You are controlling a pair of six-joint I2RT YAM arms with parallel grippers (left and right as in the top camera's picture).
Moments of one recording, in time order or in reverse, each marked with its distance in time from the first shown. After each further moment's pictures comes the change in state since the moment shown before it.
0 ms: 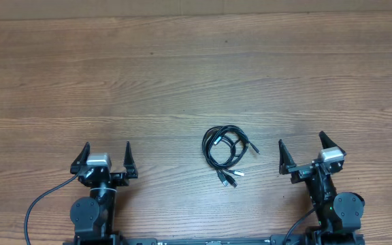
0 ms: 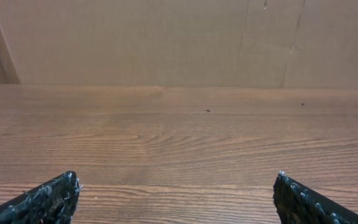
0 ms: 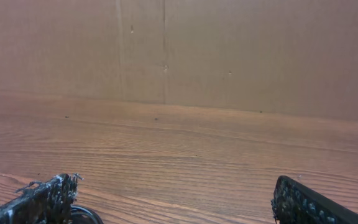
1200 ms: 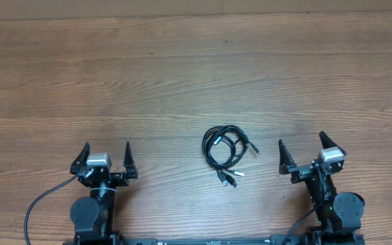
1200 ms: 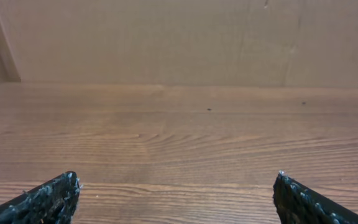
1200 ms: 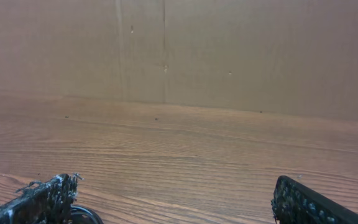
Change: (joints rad) left arm 0.000 0.000 0.003 -0.018 -0.007 0.000; right arm 0.000 0.000 0.000 0.000 0.000 0.000
